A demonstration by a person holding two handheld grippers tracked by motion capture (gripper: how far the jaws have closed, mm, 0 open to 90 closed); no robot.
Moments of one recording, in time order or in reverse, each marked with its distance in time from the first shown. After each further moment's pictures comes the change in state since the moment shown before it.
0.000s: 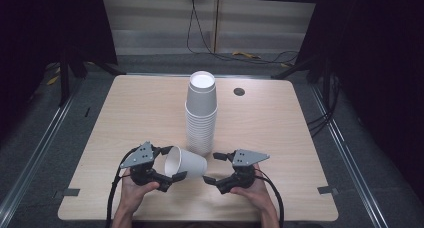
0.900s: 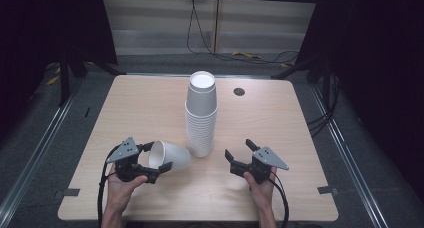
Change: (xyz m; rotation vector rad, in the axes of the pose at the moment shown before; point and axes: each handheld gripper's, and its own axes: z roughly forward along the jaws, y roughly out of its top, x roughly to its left) left arm 0.021 -0.005 -0.029 0.028 0.174 -0.096; right arm -0.014 -0.017 -0.027 -0.178 -0.625 0.143
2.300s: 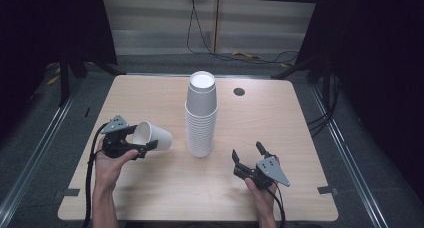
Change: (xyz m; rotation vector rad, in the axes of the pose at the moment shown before) left arm 0.053 0.035 -0.003 0.191 0.188 -0.051; right arm 0.004 -0.015 -0.015 -0.141 -0.174 -0.076
